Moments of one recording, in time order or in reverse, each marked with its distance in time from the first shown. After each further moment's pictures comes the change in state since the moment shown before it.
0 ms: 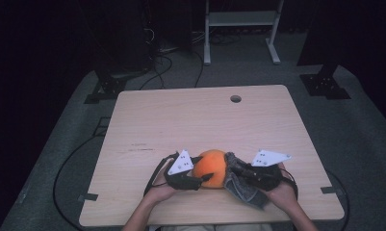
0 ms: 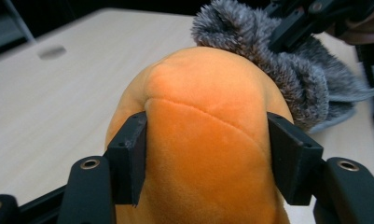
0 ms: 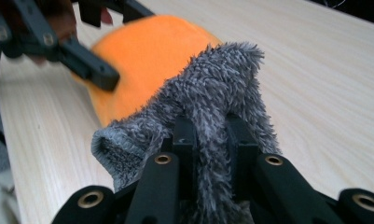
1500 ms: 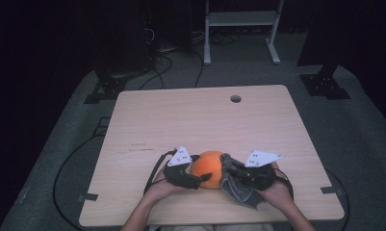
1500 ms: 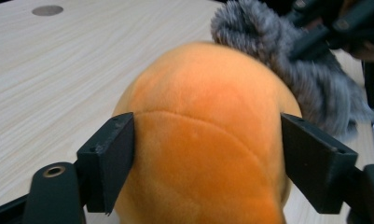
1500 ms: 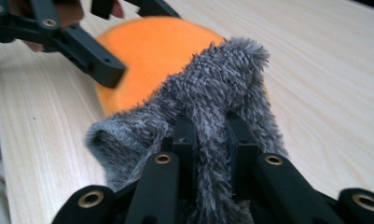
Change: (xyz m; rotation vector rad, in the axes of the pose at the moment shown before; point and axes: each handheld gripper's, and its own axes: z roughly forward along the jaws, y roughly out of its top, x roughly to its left) left arm 0.013 -0.006 0.001 0.053 -0.030 -0.153; right arm 0.001 -0.004 0.016 0.040 0.022 -0.023
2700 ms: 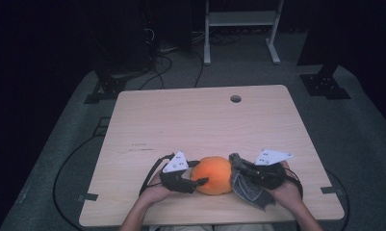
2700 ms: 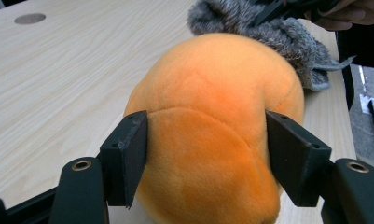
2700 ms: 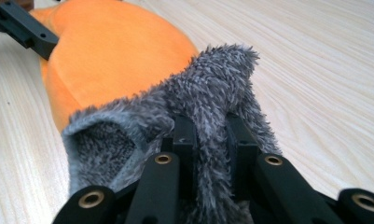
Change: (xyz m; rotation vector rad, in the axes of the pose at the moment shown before) left arm -0.002 -0.008 -0.014 -0.011 -0.050 0.055; right arm -0.015 -0.010 -0.018 0.030 -0.055 0.041
